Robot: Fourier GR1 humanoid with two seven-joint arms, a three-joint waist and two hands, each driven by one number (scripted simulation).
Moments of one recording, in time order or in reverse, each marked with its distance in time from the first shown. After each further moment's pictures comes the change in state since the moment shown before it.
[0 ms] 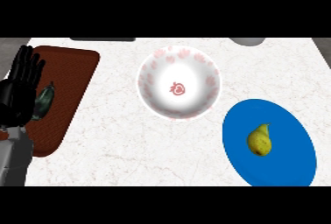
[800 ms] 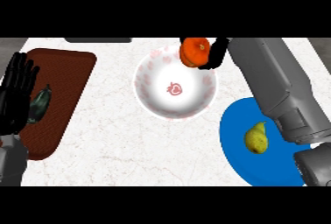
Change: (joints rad) left arm 0.054 0.003 0.021 -0.024 0.008 -0.013 -0.014; right arm 0.157 0.355 0.145 -0.185 0.022 -0.061 0.203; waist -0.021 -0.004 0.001
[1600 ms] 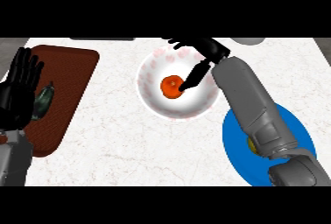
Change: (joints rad) left arm -0.031 -0.015 -0.017 -0.012 -0.014 0.014 0.020; right arm 0.115 0.144 -0.188 0.080 -0.170 -0.114 0.105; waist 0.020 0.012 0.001
